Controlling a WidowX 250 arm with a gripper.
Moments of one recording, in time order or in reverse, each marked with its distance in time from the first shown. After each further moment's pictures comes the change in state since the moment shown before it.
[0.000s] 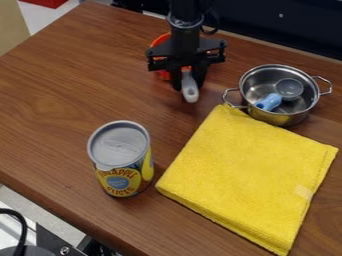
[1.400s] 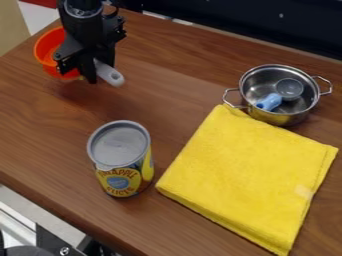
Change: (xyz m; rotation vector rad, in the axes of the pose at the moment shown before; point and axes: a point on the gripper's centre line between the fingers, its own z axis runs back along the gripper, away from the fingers) arm 0.016 0.123 0.027 0.106 -0.082 0.698
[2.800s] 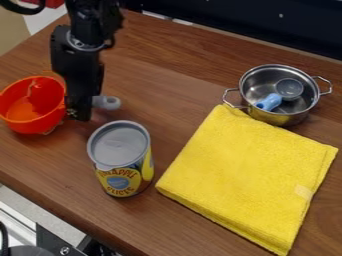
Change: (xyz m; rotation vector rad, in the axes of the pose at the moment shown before) arm -0.019 0.031 -0.012 0.144 -0.087 0.555
